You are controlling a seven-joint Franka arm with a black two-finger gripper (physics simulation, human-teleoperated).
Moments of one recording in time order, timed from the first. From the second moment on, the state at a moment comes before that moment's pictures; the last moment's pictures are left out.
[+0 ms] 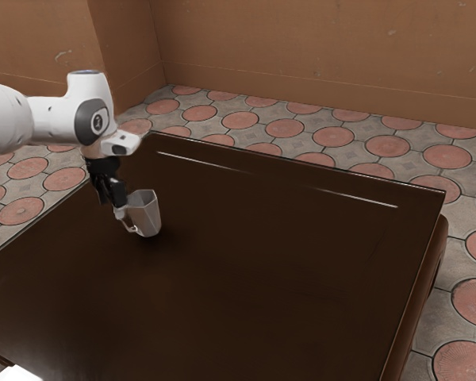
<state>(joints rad) -0.13 0.37 0.44 -1.75 -0.13 1.94 0.73</state>
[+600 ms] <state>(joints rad) -0.07 0.44 0.49 -1.74 -0.38 2.10 1.59</state>
